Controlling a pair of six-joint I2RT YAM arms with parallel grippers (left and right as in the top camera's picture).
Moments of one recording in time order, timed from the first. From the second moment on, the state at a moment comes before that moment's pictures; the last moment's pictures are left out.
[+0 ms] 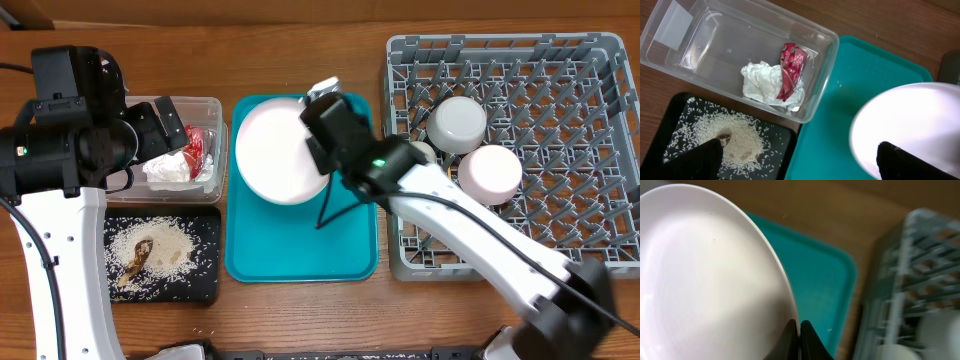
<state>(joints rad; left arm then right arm) 0.13 1.43 1.75 -1.34 0.02 -0.29 0.74 1.68 1.49 -0.65 0.36 0.21</state>
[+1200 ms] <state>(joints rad) 0.13 1.43 1.75 -1.34 0.02 -0.29 0.19 1.58 1.49 -0.66 1.22 0.04</state>
